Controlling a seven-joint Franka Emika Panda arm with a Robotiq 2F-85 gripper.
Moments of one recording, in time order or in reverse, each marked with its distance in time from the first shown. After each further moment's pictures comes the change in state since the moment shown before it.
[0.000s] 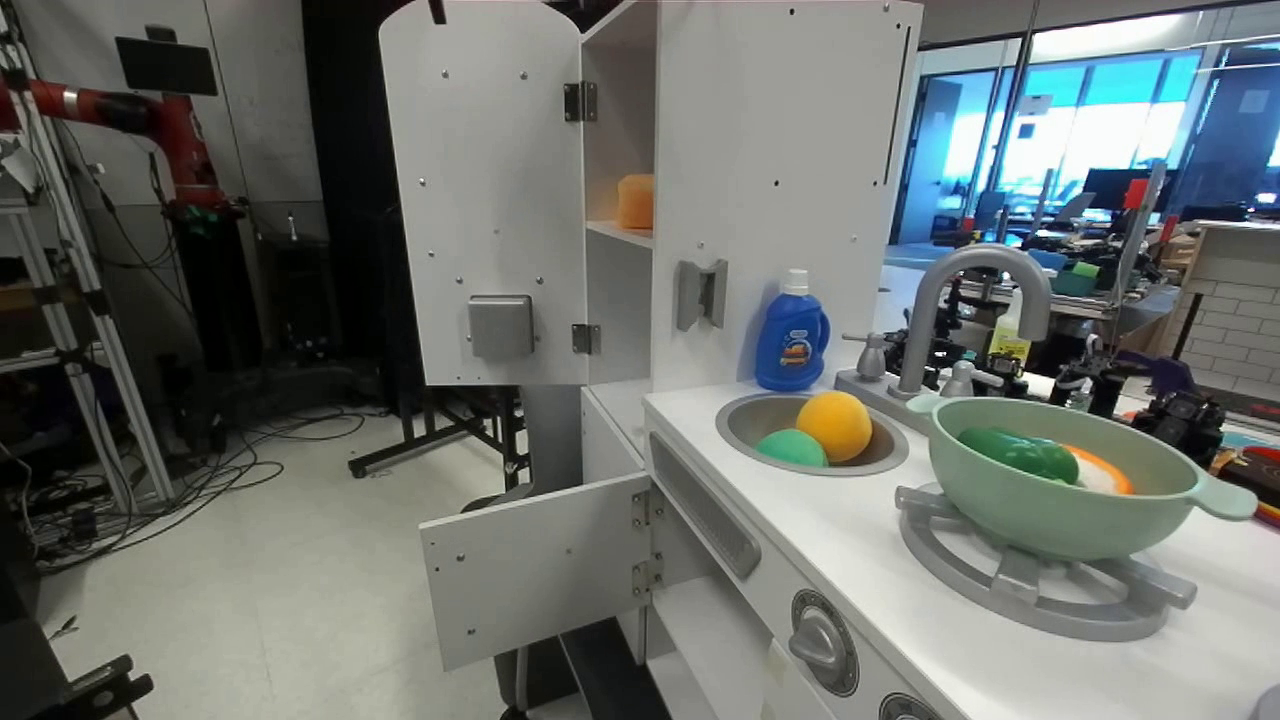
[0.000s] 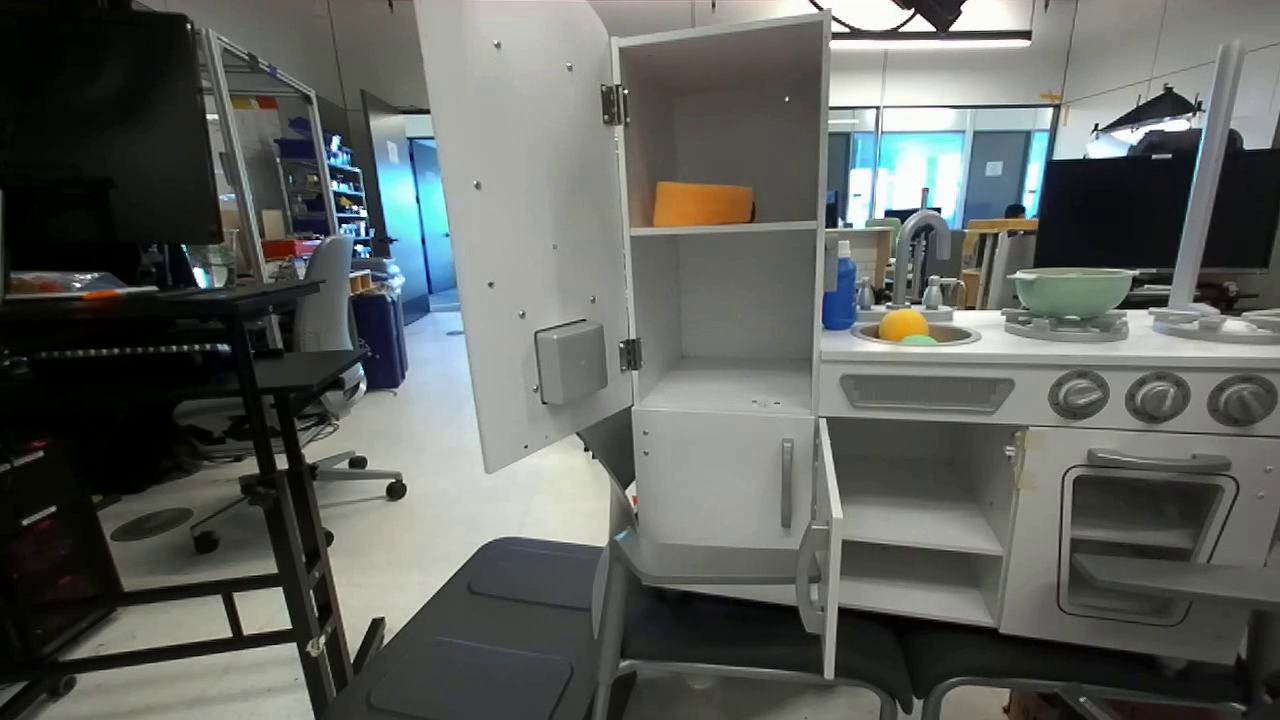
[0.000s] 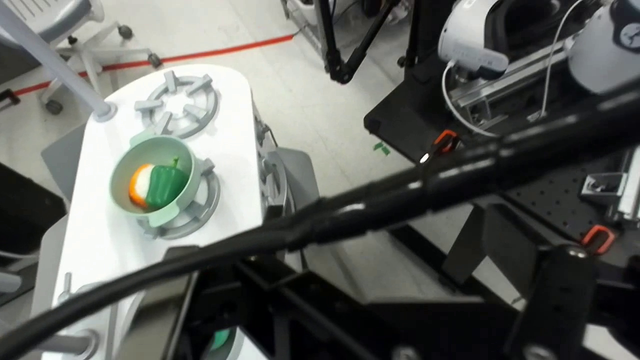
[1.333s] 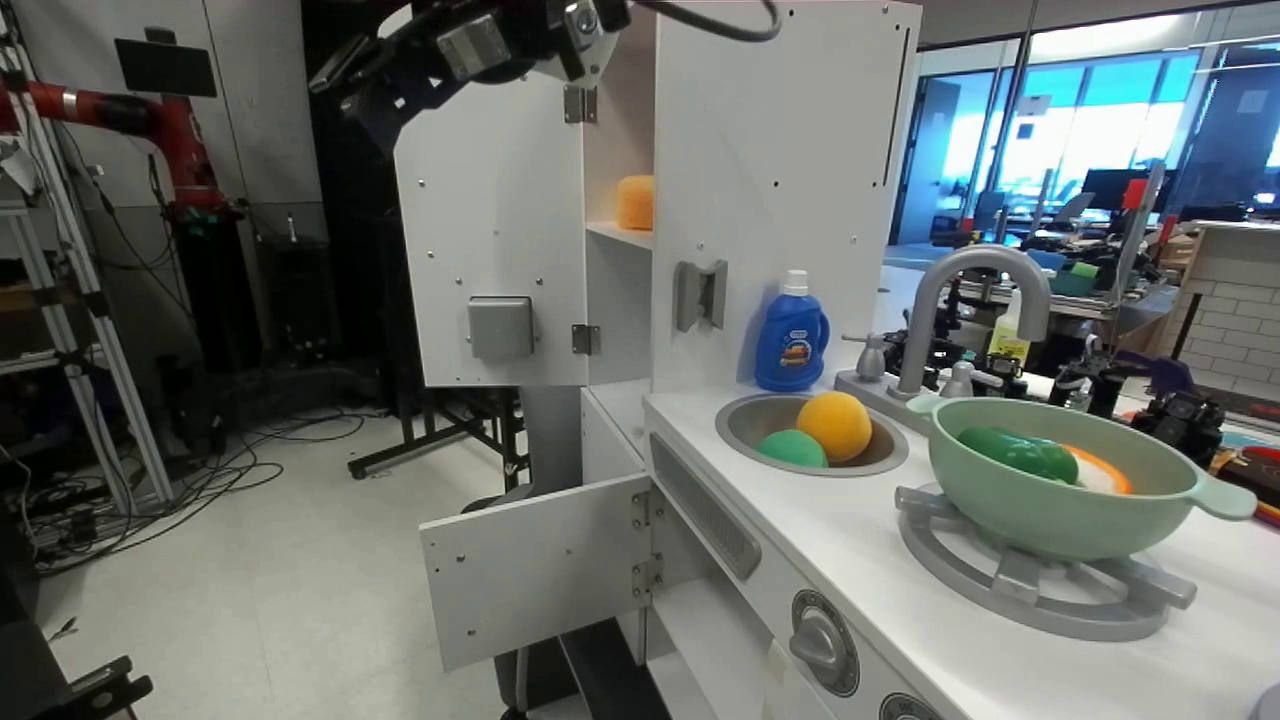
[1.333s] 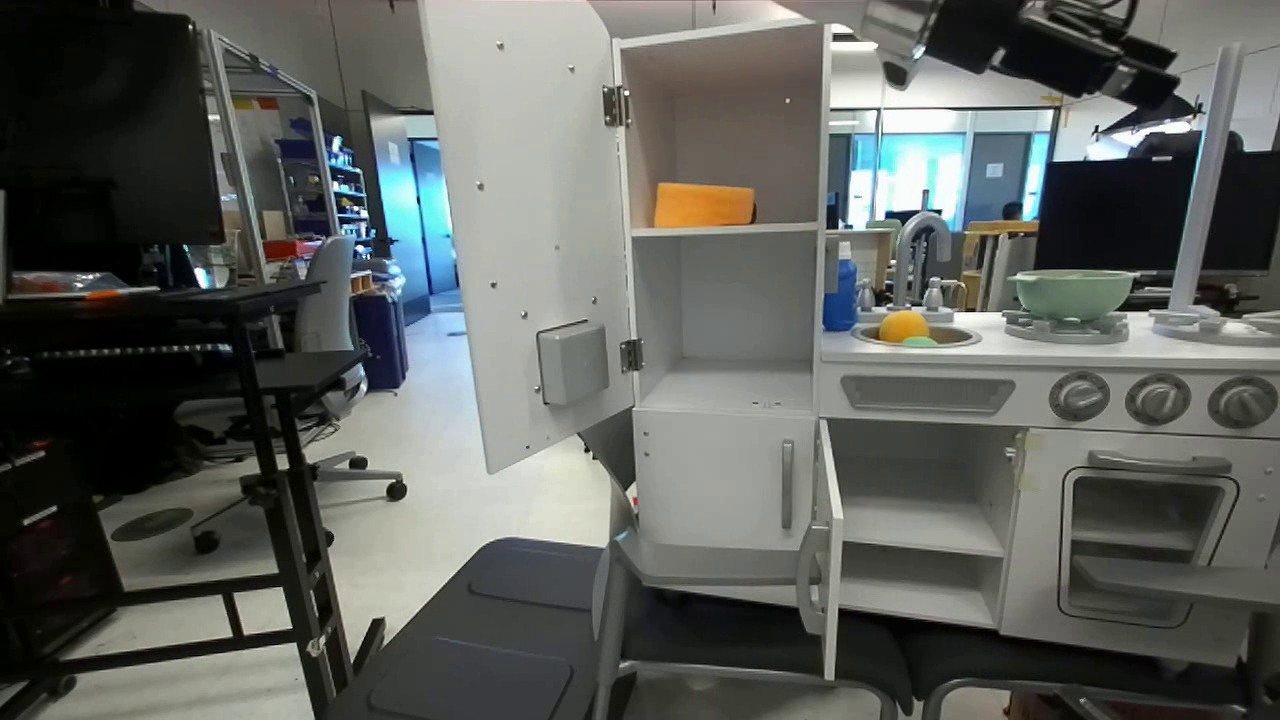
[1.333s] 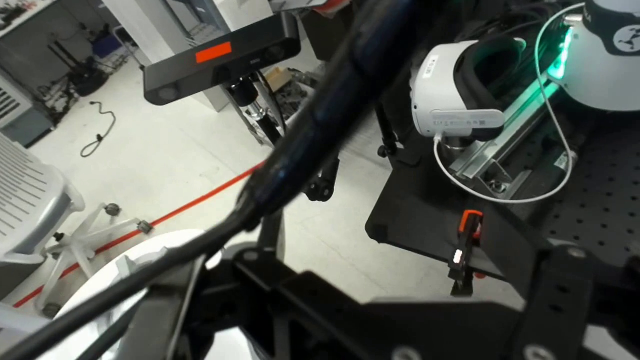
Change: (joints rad) arm -0.126 -0.432 0.082 -0.955 0.005 0.223 0.587
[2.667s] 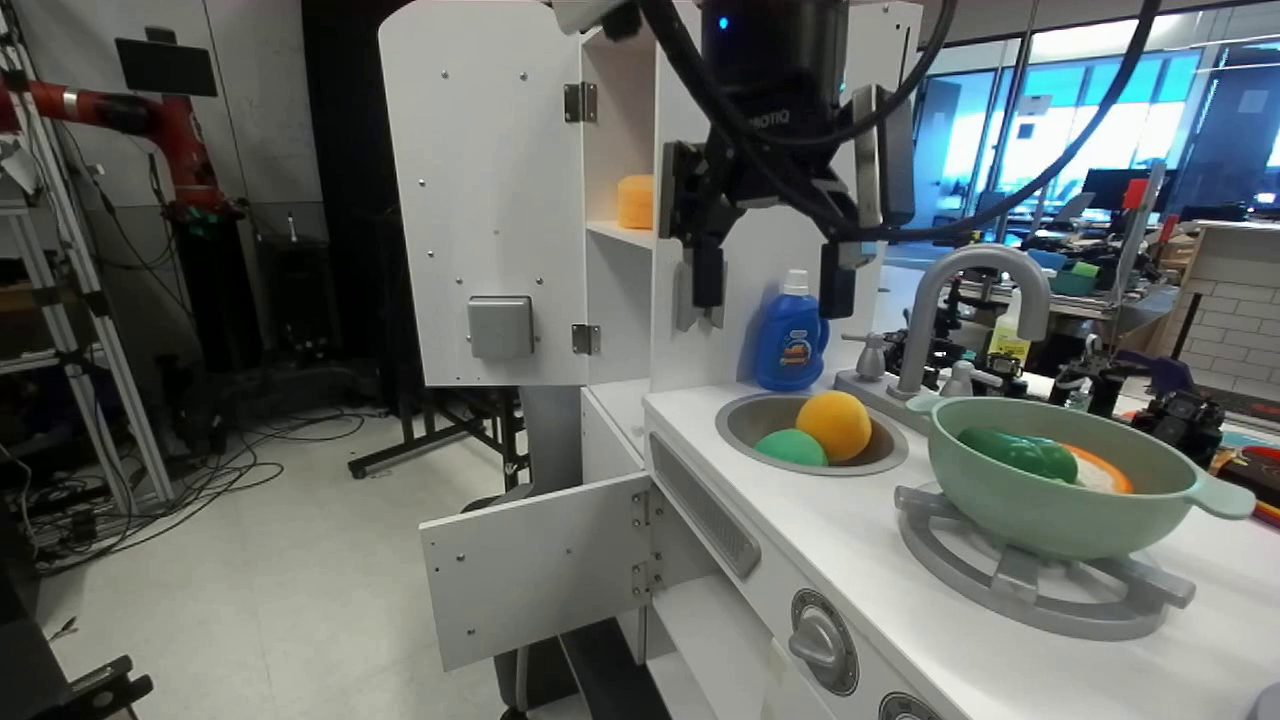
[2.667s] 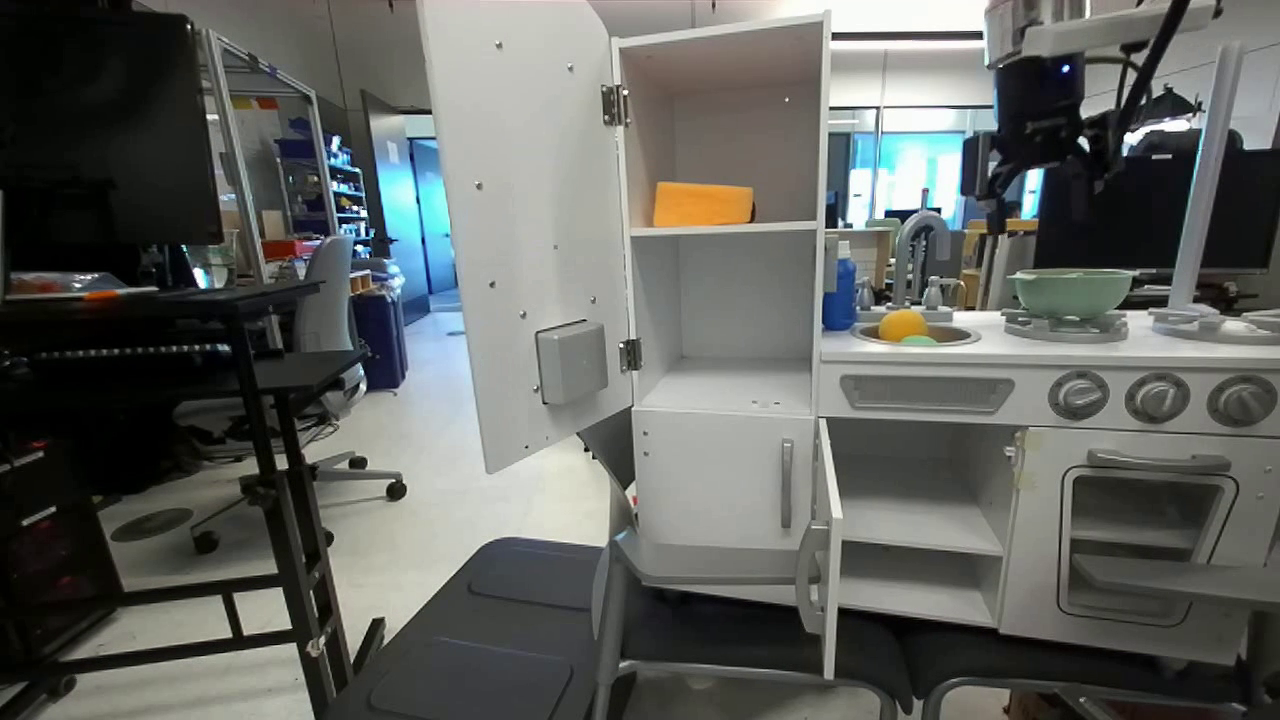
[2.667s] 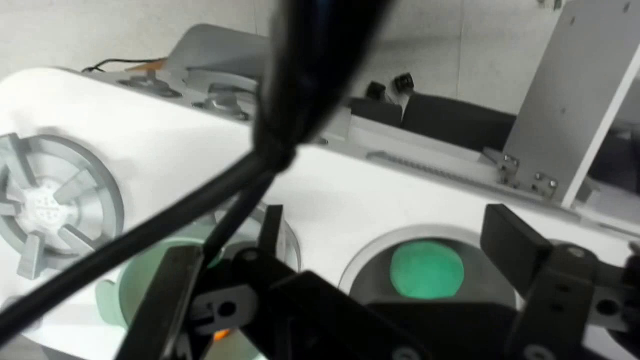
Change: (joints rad) arm -0.341 -0.067 -0.025 -0.159 0.486 0.917 0.400
